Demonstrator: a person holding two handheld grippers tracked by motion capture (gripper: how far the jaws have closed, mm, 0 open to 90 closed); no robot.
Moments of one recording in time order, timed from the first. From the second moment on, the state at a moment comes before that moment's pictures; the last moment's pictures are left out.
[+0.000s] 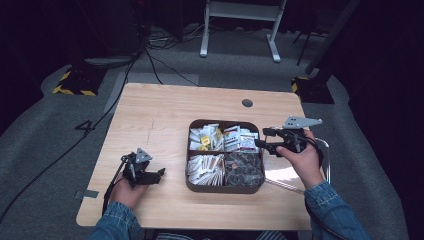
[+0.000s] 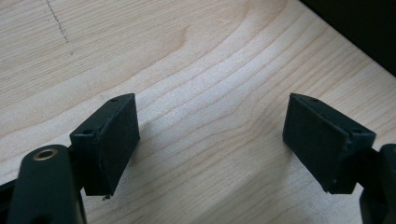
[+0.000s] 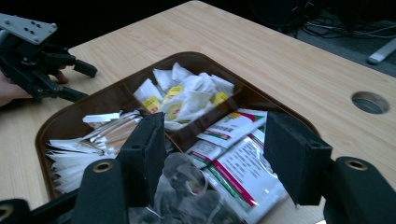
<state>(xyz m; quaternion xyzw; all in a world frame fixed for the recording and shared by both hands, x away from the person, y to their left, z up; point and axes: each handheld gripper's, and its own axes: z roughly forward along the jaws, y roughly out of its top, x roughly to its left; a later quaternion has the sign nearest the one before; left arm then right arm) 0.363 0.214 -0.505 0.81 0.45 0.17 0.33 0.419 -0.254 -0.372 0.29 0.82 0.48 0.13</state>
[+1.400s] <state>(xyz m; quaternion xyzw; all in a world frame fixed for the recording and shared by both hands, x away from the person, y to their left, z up) 0.364 0.214 -0.505 0.81 0.45 0.17 0.34 0.411 -0.076 -0.438 0.17 0.90 0.41 0.02</state>
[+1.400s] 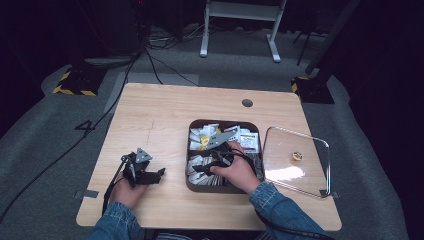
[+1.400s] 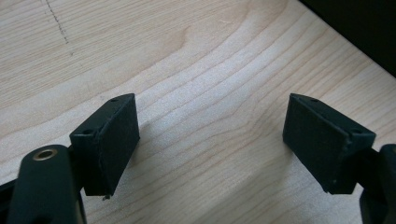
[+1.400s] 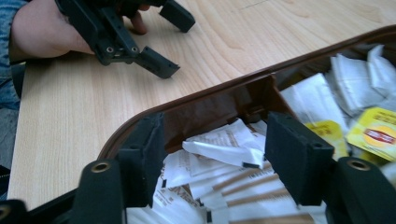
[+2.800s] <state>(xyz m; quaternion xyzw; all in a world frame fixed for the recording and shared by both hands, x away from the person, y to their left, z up) 0.364 0.214 -0.505 0.81 0.45 0.17 0.34 0.398 -0.075 -0.428 0.13 0.90 0.41 0.00</state>
